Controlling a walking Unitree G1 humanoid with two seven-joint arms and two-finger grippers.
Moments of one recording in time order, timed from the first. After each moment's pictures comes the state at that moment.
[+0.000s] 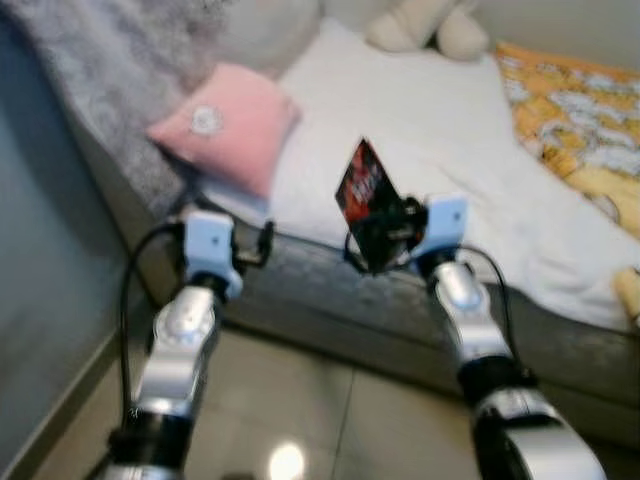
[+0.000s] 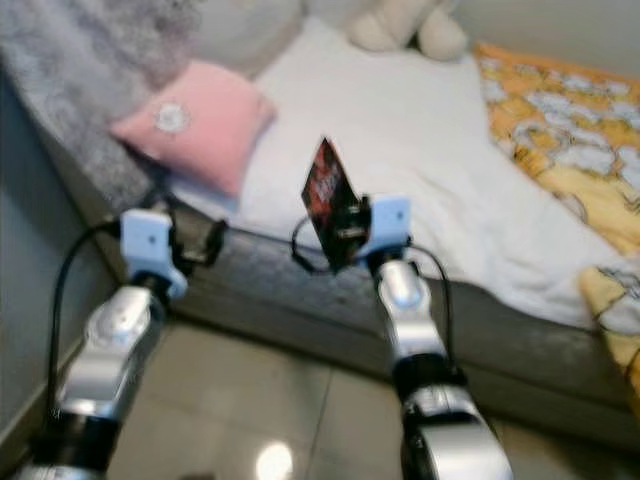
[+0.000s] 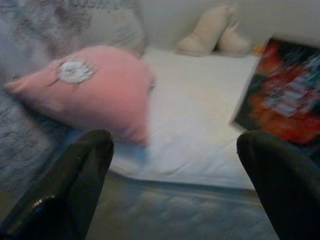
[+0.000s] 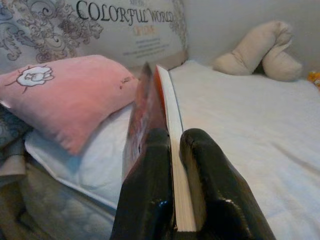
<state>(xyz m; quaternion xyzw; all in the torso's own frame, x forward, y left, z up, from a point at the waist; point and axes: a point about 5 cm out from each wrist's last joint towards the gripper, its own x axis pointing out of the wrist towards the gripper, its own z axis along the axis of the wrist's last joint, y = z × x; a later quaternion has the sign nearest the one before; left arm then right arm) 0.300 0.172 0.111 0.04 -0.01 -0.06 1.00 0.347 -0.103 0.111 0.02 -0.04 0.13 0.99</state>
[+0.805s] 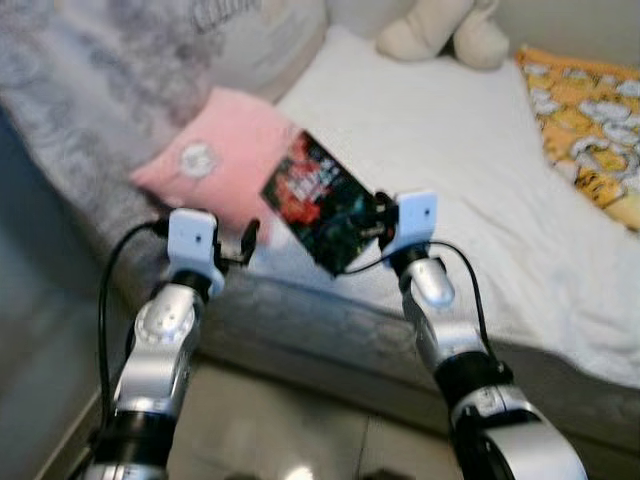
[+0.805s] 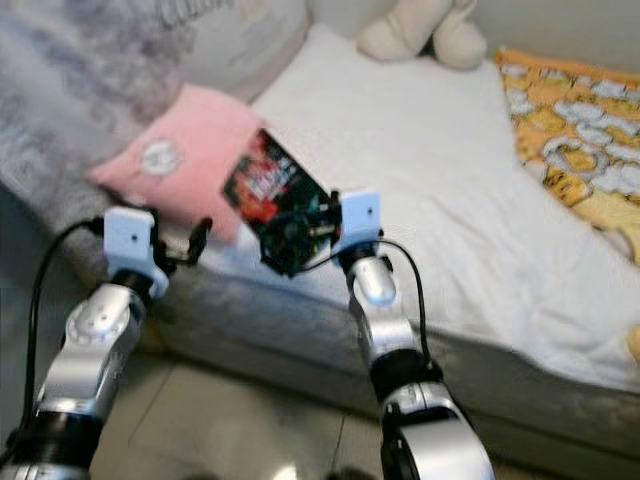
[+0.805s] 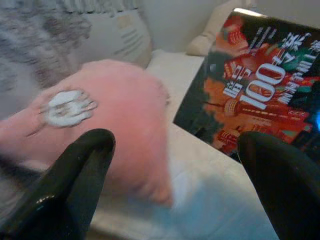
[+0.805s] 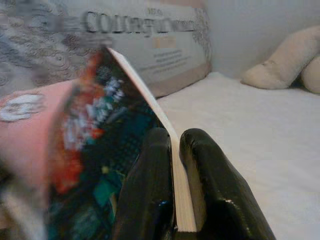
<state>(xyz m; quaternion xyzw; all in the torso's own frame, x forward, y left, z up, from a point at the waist) 0.304 0.167 0.116 0.04 -0.02 -0.09 0.99 0.348 -0.097 0.116 0.01 -0.06 0.14 0.99</state>
